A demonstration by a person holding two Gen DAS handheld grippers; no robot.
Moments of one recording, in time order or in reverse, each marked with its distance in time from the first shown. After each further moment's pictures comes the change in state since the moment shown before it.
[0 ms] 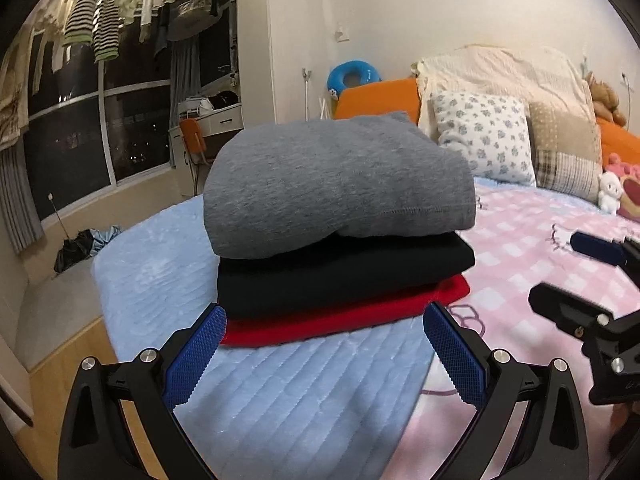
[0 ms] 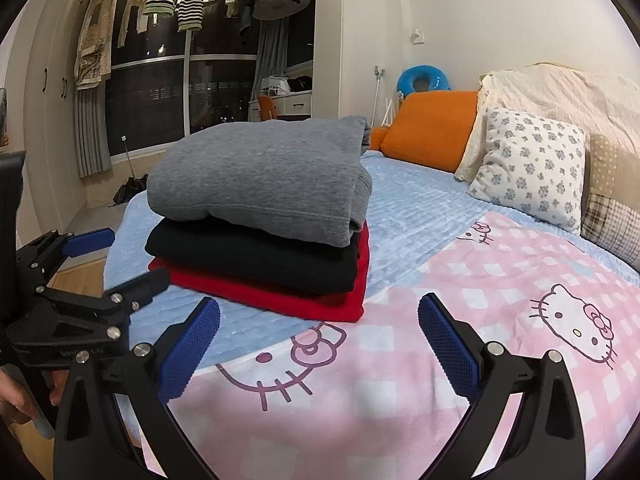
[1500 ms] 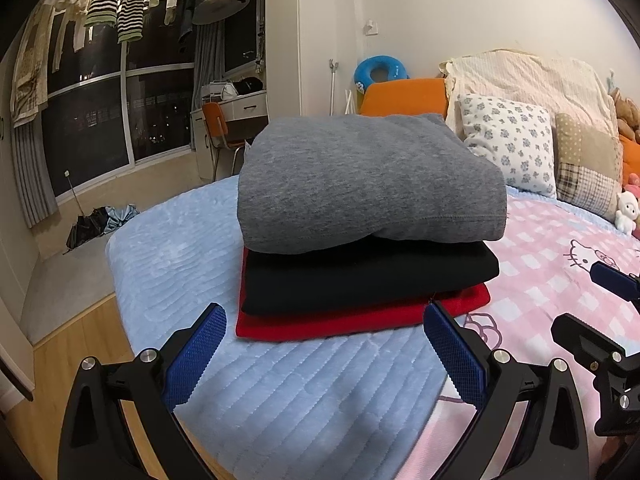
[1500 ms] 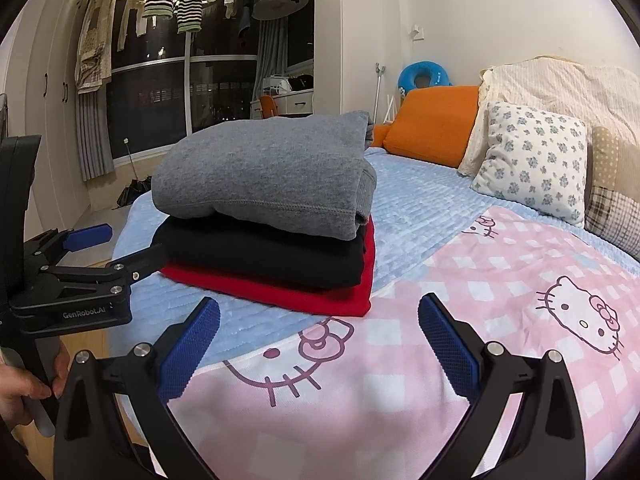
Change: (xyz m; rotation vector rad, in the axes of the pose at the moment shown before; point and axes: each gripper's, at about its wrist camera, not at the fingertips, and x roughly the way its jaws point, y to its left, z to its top) left arm 0.002 0.019 0.005 -0.065 0.040 0.066; right arm 0.000 0.003 -0.004 0.019 0.002 0.016
